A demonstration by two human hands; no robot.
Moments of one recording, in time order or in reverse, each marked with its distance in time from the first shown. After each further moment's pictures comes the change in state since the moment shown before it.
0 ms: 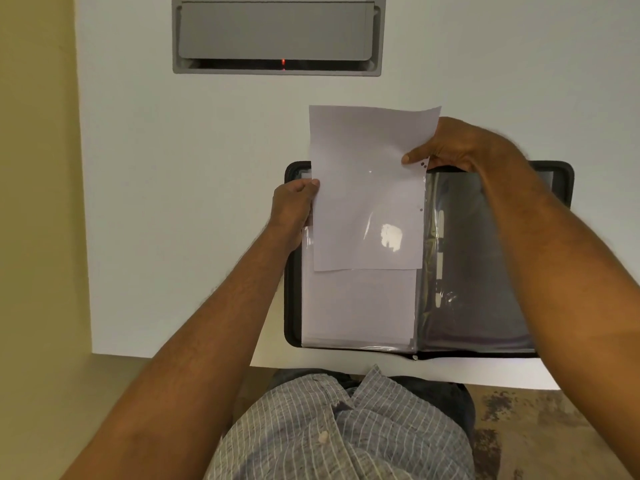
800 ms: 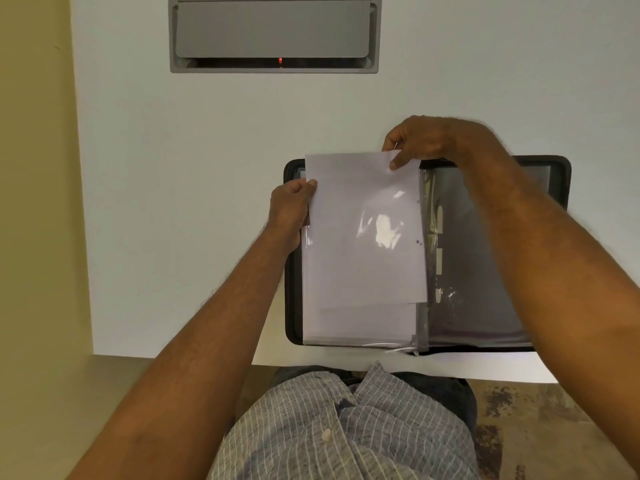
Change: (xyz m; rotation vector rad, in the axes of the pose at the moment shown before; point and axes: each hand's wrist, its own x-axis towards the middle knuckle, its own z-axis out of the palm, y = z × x) left_hand -0.003 -0.006 -0.004 -0.016 -0.003 0.010; right_hand 0.011 -0.025 0.019 -0.640 -0.138 -0.080
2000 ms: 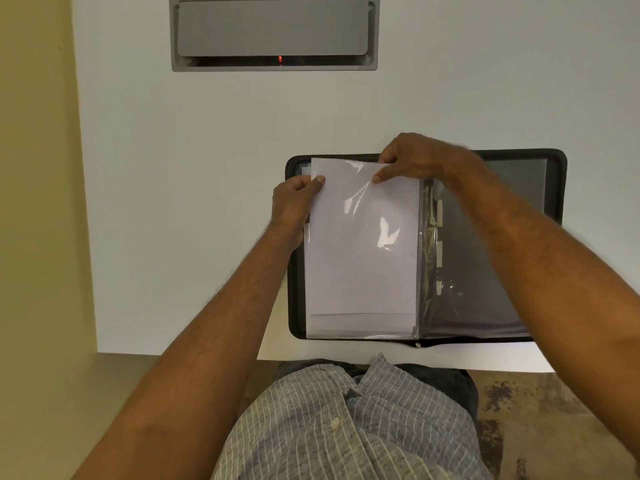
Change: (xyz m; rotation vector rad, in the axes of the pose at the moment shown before) left_hand -0.005 -0.003 -0.003 -0.003 -0.024 0.055; right_hand -0.014 -0.004 0.040 -0.100 0.067 -0.089
